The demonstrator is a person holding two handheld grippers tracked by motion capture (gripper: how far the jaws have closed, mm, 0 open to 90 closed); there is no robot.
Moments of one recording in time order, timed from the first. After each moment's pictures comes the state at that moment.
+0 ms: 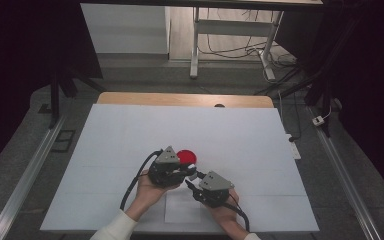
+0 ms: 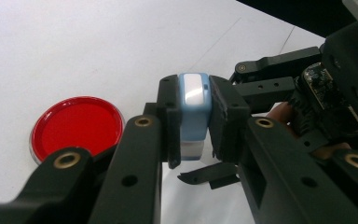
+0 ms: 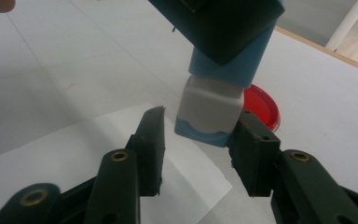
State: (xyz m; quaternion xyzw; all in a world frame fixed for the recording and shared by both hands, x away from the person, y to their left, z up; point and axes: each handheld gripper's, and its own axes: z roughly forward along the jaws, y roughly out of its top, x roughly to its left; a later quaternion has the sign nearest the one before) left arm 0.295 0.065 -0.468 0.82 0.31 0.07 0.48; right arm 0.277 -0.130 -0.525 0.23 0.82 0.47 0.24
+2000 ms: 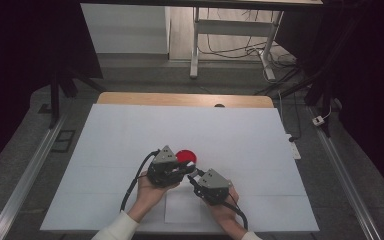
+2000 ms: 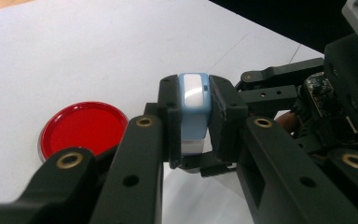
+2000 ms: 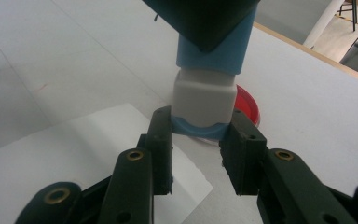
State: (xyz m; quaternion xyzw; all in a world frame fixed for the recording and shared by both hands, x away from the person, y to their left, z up) left arm 0.293 0.067 -0.470 0.80 0.33 0.08 0.50; right arm 0.281 -0.128 -0.522 0.24 0.82 0.45 0.27
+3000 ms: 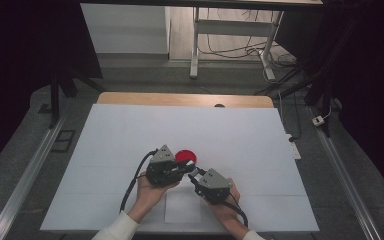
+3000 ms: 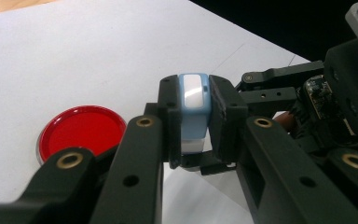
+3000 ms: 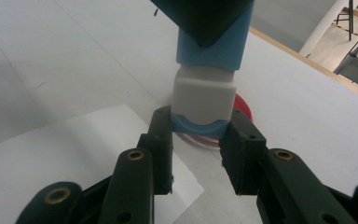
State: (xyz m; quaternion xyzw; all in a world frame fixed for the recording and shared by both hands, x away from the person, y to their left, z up) left arm 0.293 0.070 -0.469 0.79 0.34 0.08 0.51; right arm 0.281 -0.130 -0.517 0.22 0.82 0.44 0.29
